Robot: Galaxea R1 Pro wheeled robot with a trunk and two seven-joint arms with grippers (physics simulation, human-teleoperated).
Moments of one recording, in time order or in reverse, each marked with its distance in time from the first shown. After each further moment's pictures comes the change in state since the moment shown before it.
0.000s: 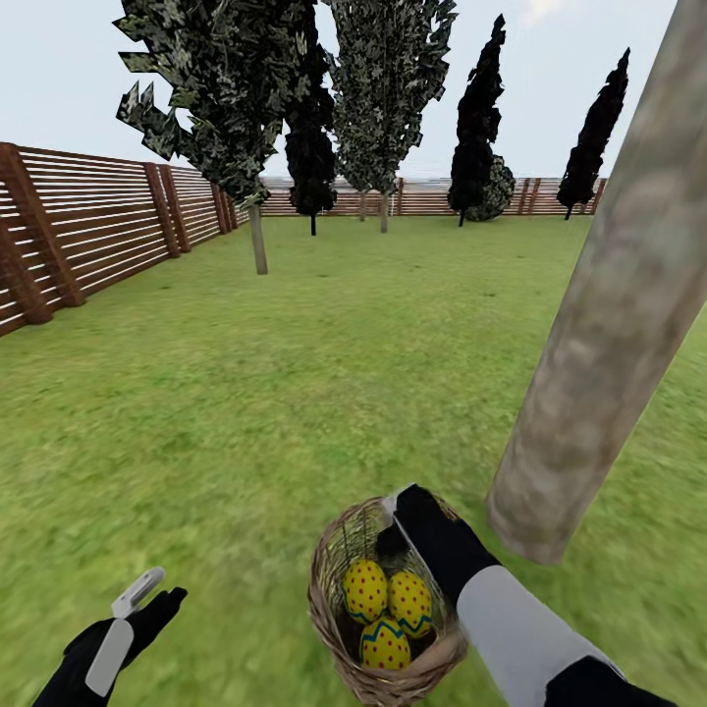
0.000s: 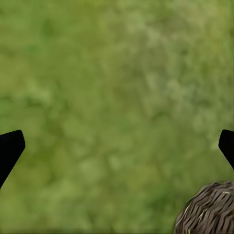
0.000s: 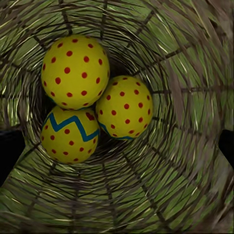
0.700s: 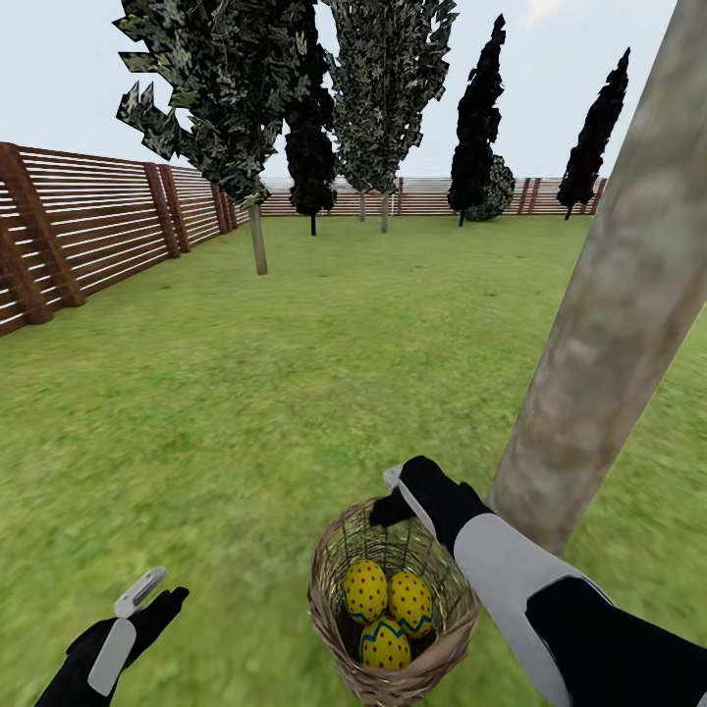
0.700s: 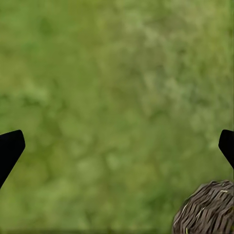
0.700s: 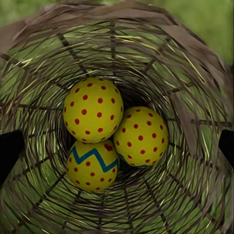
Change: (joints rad) left arm 0.000 -0.007 0.000 -0.002 0.000 -0.001 0.000; right arm -0.196 0.000 -0.002 0.256 -0.234 -0.125 -0.024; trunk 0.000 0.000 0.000
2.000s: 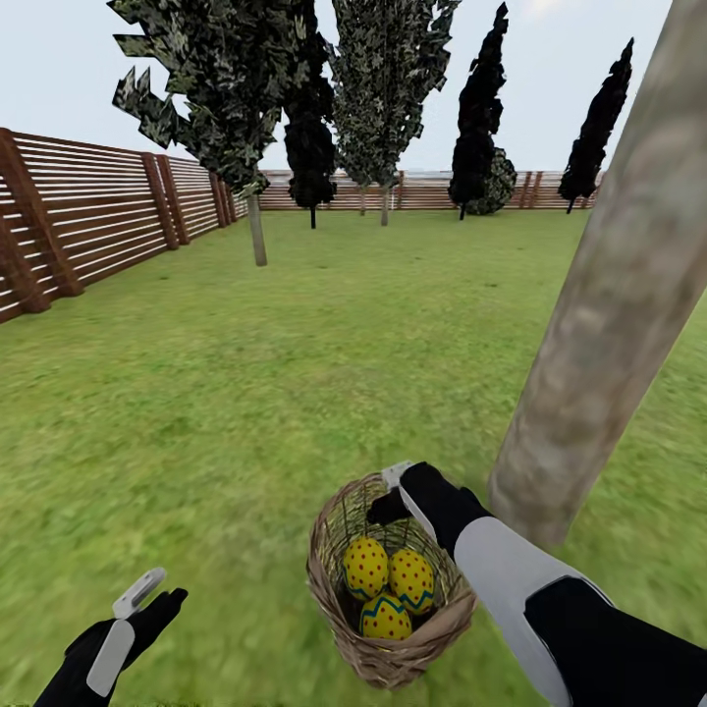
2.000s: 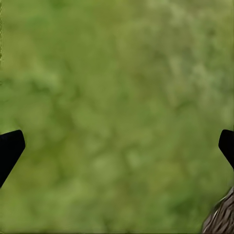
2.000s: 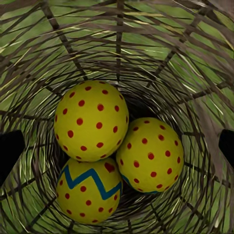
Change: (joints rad) left arm 0.000 0.005 0.000 0.006 0.000 0.000 0.000; right arm 0.003 0.000 0.003 0.041 -0.001 -0.138 -0.002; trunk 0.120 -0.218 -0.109
